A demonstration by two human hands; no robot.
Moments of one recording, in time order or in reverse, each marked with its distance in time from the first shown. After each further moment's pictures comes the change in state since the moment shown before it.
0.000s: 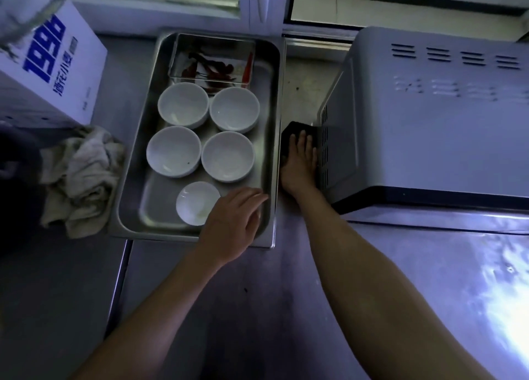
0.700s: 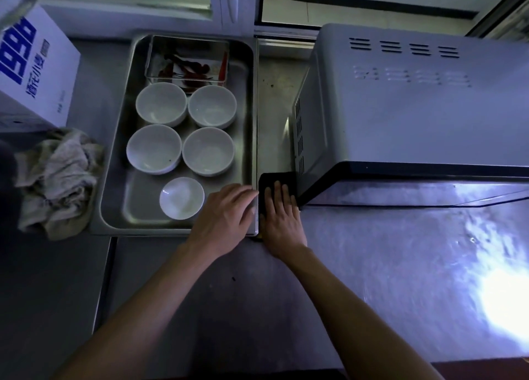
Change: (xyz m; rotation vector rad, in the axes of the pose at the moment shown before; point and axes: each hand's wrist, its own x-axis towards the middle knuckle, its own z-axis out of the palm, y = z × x) left_hand -0.004 0.018 0.005 0.109 -0.075 0.042; right_hand -0.150 0.036 0.044 -0.235 -0.051 -0.176
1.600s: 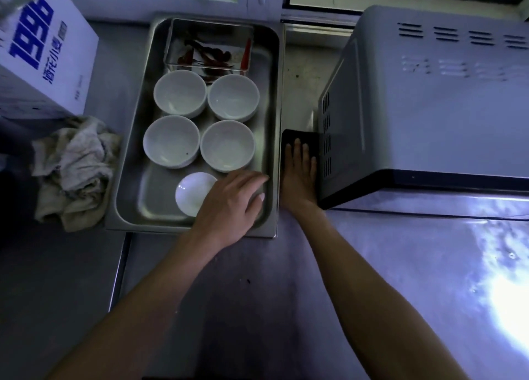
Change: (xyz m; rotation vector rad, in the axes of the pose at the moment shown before) left_hand 0.010 -0.018 -0.020 -0.088 0.064 -0.063; right_hand 0.104 -0.004 -0.023 0.073 0.060 0.138
